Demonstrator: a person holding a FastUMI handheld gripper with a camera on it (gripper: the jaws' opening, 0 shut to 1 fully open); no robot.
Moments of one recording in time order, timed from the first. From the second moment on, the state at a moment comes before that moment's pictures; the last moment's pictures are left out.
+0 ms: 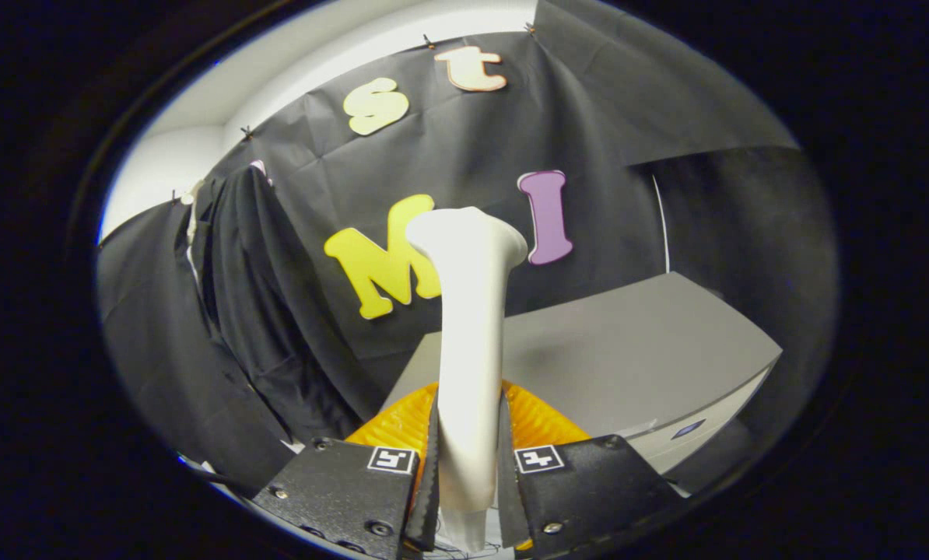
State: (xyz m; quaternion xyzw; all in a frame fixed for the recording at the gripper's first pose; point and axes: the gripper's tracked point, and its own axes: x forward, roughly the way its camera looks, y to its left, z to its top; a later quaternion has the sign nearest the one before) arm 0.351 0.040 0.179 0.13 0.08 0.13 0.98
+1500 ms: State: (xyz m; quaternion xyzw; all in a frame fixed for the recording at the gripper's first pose) arm 0.257 0.382 0.305 0.03 -0.05 0.20 0.98
